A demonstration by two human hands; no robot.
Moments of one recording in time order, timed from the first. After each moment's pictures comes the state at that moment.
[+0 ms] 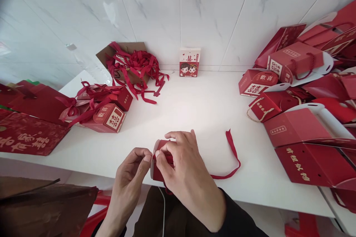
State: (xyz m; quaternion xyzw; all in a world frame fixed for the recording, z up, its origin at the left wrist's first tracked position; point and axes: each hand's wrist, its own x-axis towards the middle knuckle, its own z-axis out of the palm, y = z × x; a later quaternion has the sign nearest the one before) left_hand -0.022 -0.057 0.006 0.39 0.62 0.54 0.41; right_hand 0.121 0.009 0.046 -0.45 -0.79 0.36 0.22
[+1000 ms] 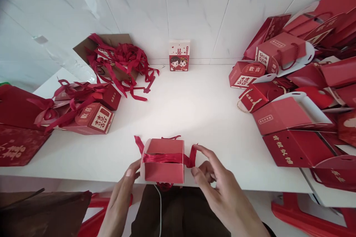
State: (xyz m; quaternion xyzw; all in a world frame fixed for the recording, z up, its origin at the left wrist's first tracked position) left_hand -0.019 -0.102 -0.023 0.23 0.73 0.49 0.41; right_hand 0.205 -0.034 0.010 -0.60 -0.60 0.48 0.23
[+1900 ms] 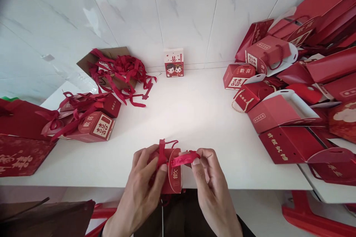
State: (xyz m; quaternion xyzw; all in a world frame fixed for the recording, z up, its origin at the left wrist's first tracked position) left_hand -0.006 -0.052 0.005 0.73 0.59 0.31 0.18; right_hand 0.178 -0.043 -0.001 -0.56 -0.49 0.51 0.44
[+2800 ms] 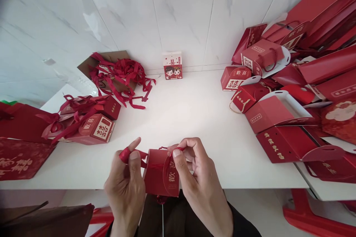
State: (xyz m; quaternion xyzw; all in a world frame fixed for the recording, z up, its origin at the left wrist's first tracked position) left_hand 0.004 -0.043 0.001 0.50 0.63 0.59 0.07; right_hand 0.157 -0.023 0.025 -0.46 -0.52 0.56 0.45
